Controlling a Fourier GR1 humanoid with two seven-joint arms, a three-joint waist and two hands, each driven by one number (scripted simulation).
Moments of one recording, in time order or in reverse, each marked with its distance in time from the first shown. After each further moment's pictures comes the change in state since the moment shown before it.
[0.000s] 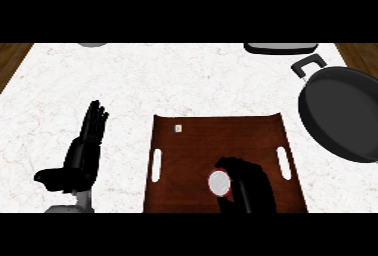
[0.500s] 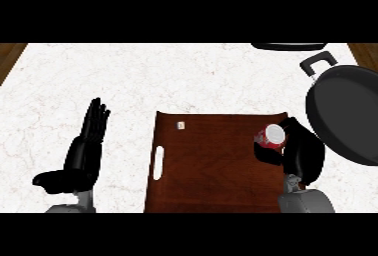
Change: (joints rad) left arm -0.005 -0.009 -0.013 -0.028 -0.009 0.001 -0.008; right arm -0.231 0.022 -0.458 0.132 -0.034 0.060 0.398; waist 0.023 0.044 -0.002
